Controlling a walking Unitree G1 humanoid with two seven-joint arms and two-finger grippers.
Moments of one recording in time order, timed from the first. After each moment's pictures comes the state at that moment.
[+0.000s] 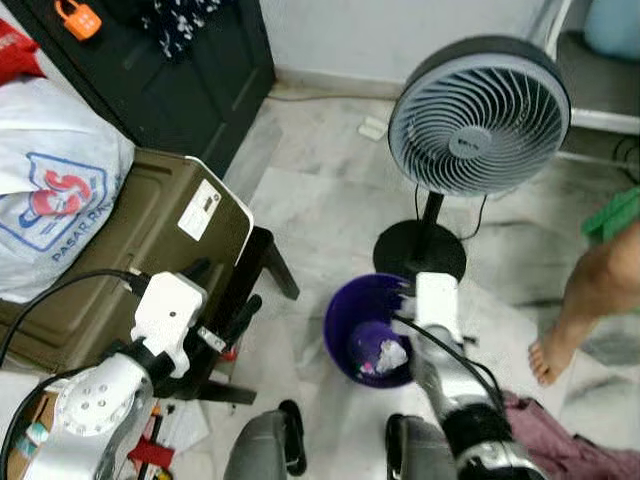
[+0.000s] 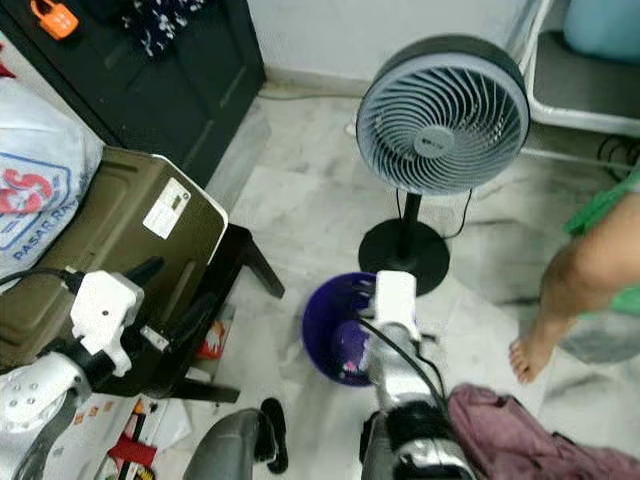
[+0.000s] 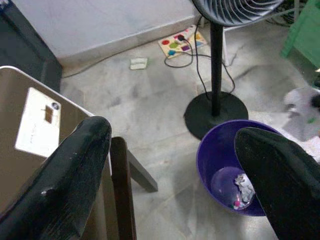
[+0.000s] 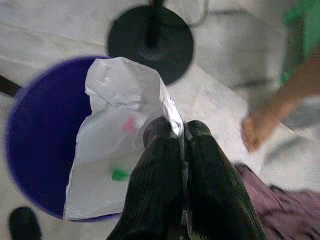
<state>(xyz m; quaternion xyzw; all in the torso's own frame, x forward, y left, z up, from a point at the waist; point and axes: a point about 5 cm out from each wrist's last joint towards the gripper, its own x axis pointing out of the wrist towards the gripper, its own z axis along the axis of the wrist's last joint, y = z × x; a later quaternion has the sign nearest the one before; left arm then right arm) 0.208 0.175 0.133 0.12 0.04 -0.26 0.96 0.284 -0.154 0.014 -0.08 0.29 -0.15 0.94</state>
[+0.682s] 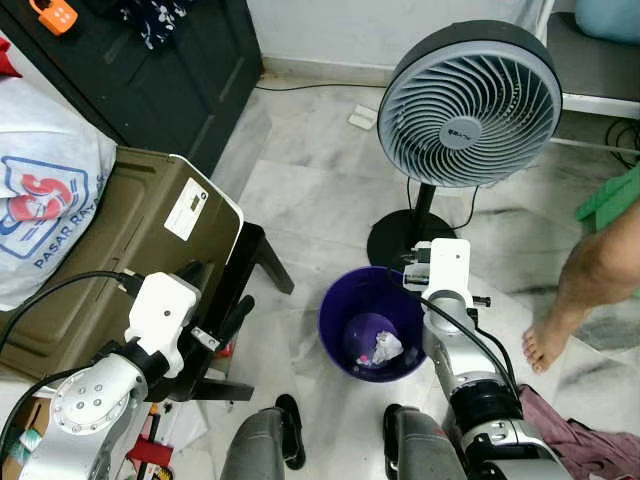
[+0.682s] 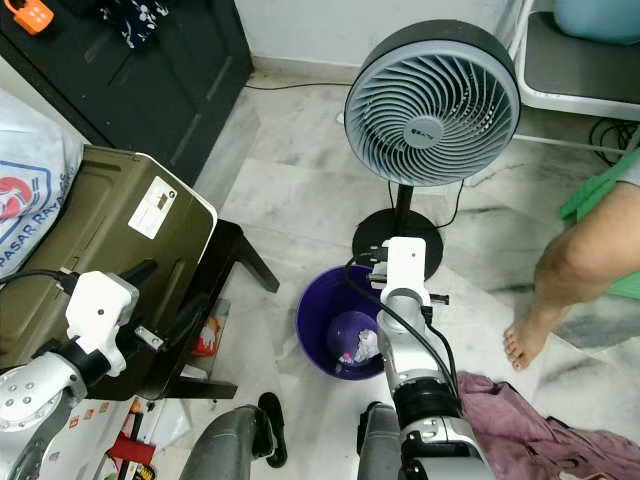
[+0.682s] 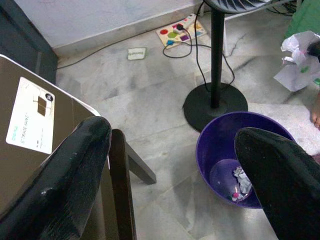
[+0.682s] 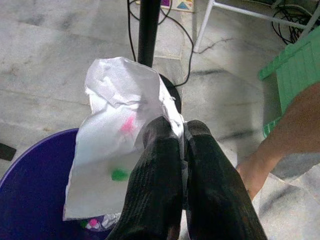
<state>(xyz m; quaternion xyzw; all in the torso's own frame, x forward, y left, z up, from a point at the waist) 0.207 0.182 0.130 0.12 0.05 -0.25 0.96 0.316 -0.157 0.056 -0.09 0.17 -0.14 0.97</state>
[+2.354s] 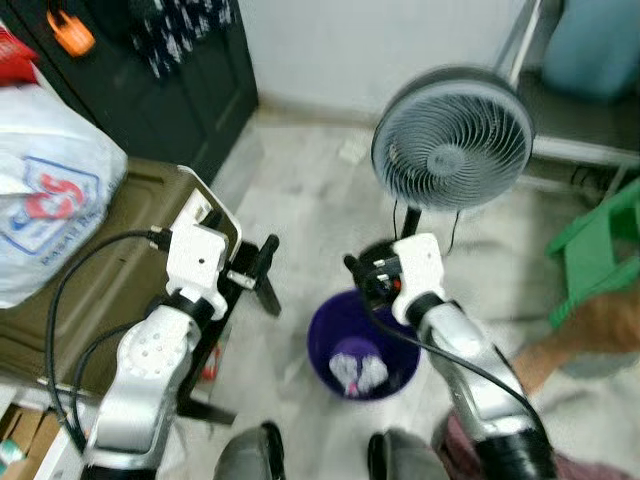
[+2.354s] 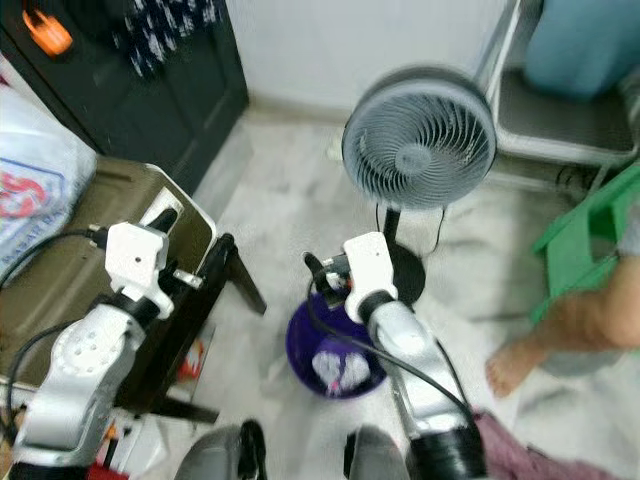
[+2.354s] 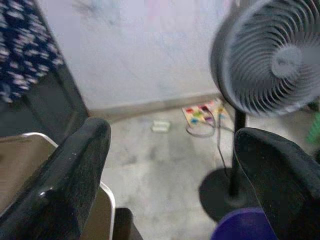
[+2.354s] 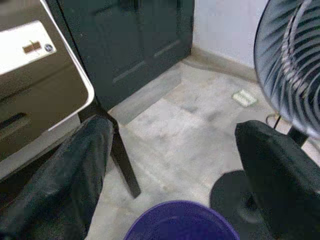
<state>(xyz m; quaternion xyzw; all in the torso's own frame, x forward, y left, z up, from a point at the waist) 0.258 0.144 0.142 0.06 -0.04 -0.18 0.98 0.278 -0.116 0.102 -0.04 0.07 0.21 0.97</state>
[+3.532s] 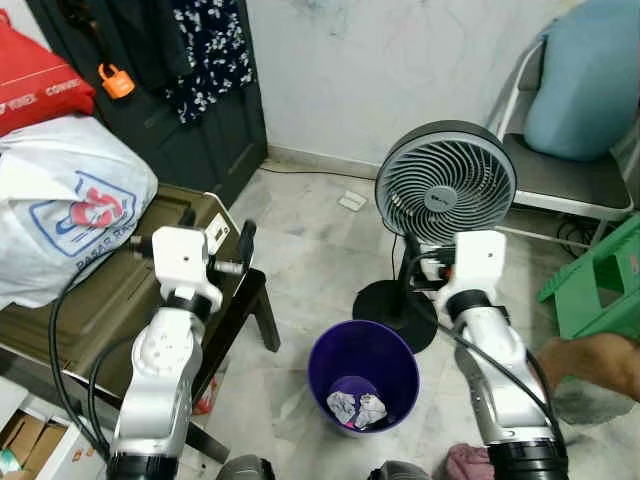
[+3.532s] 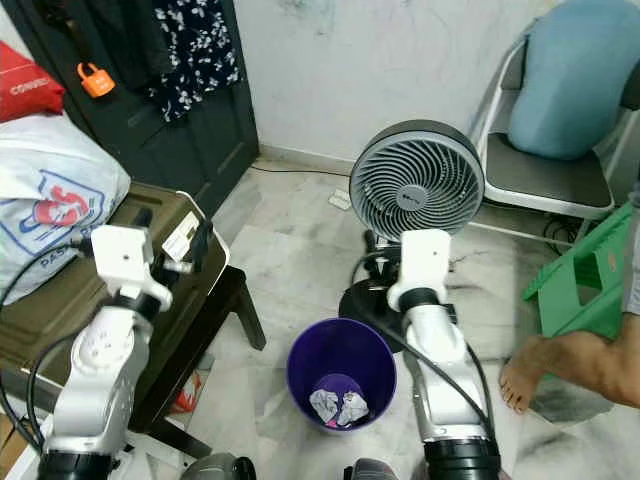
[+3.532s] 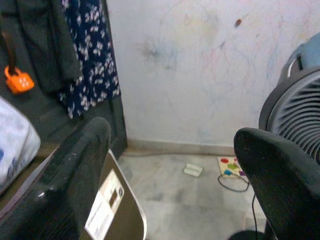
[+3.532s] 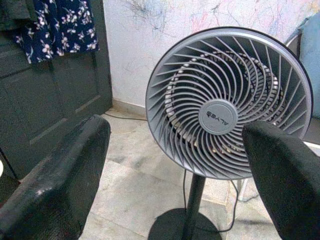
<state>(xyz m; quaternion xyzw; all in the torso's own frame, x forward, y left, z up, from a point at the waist) 0.266 0.154 0.122 0.00 -0.06 -0.07 1.00 0.281 -0.158 0.113 -0.04 0.01 0.02 1.00</state>
